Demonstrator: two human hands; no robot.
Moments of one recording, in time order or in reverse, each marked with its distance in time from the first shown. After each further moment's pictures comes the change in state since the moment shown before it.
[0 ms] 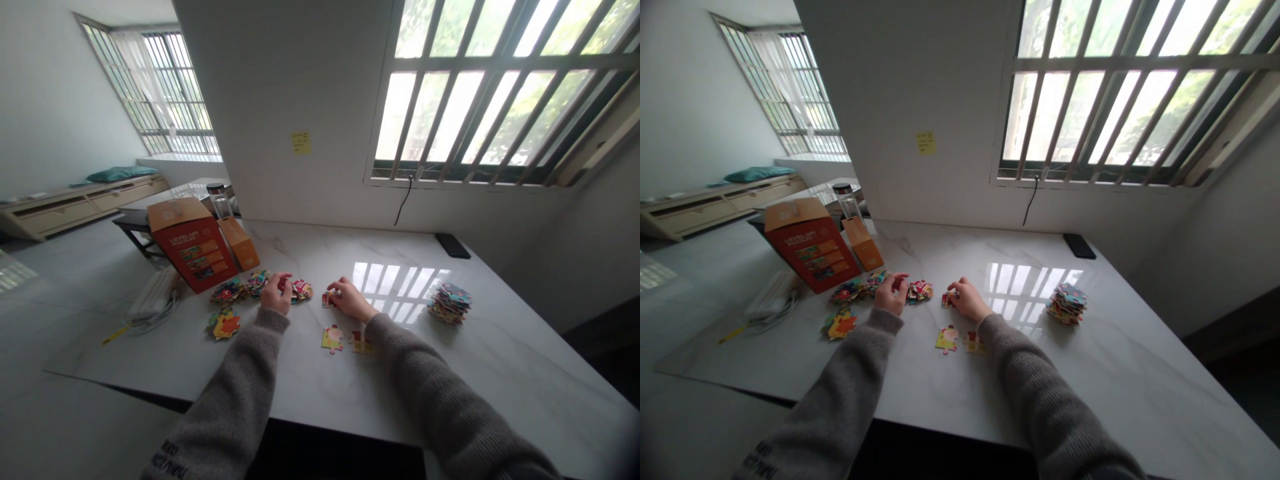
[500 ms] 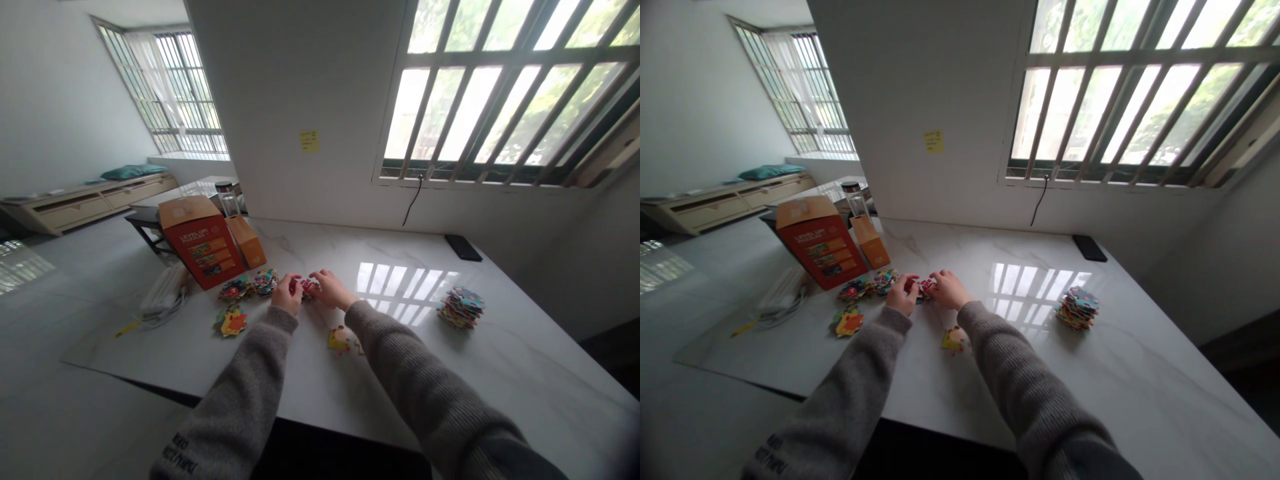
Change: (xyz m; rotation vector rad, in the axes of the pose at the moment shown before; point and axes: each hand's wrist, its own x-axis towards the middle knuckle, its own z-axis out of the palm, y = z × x) left_hand -0.003 -0.006 0.009 0.019 -0.066 -0.001; right_hand 0.047 -0.056 0.025 -0.183 -0.078 -0.151
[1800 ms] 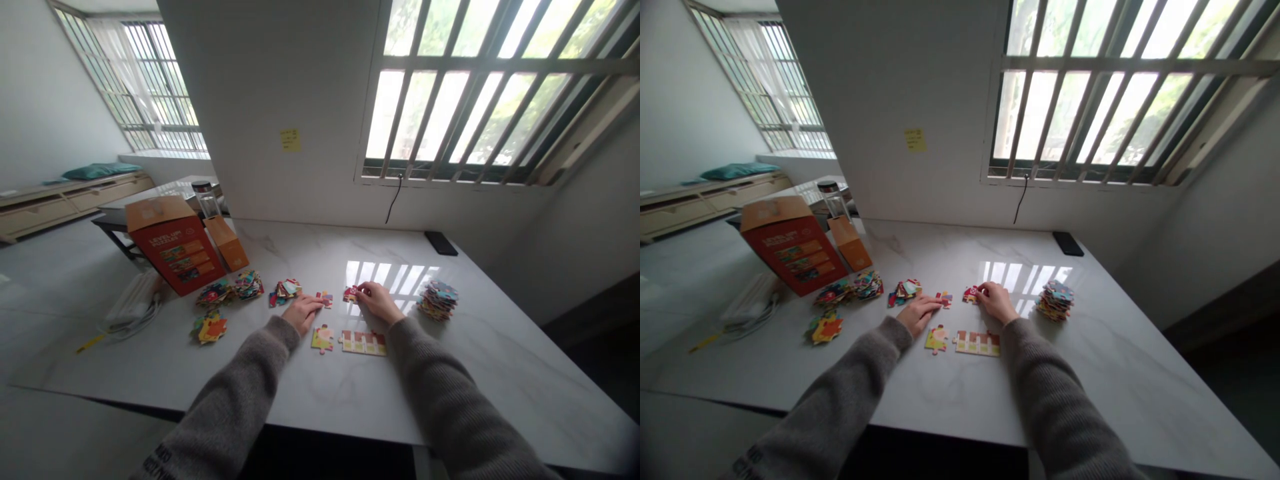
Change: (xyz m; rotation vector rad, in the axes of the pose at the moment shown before) left_hand -0.036 0.002 0.049 -0.045 -0.599 0.417; right_hand -0.116 0.105 -0.067 -0.047 0.142 0.410
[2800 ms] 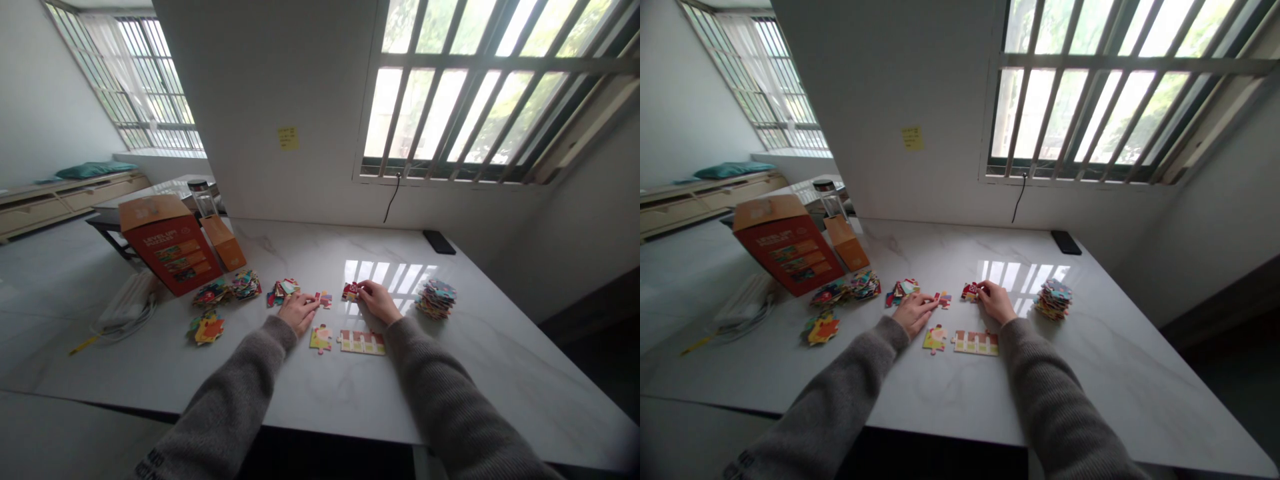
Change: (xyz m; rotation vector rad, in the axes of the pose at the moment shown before) left_hand -0.006 0.013 -0.010 0.289 -0.158 -0.146; right_hand -0.007 0.007 0.007 0.250 0.083 0.003
